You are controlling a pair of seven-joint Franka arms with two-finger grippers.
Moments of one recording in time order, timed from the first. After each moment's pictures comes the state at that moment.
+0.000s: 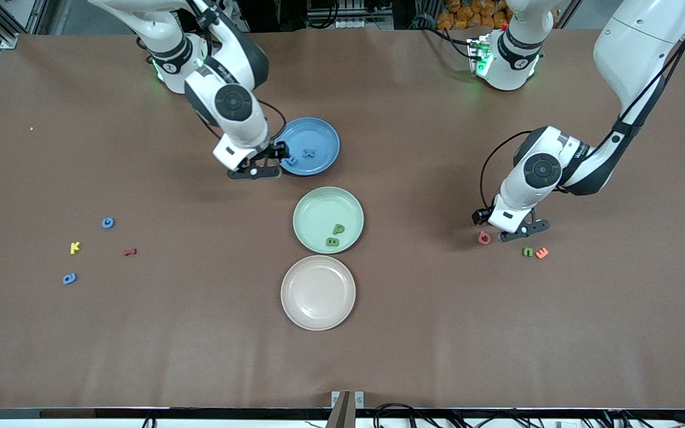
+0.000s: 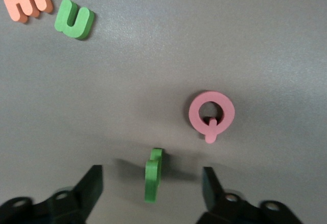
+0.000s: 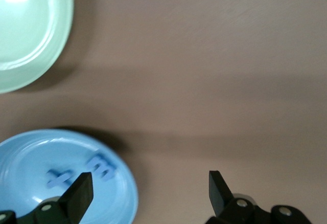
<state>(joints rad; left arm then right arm) 0.36 0.48 -0.58 -2.22 0.55 2.49 -0.90 -0.09 0.21 0.74 -2.26 -0.14 2.24 0.67</state>
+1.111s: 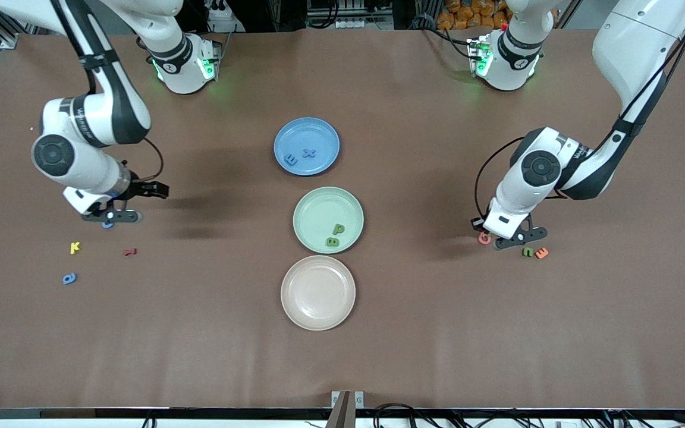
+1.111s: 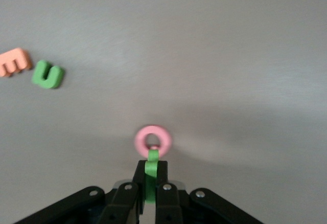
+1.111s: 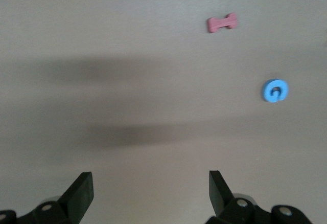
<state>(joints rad) 0.36 0.48 -0.64 -2.13 0.56 2.49 -0.90 -0.32 0.14 0.35 -2.26 -0.14 2.20 0.15</state>
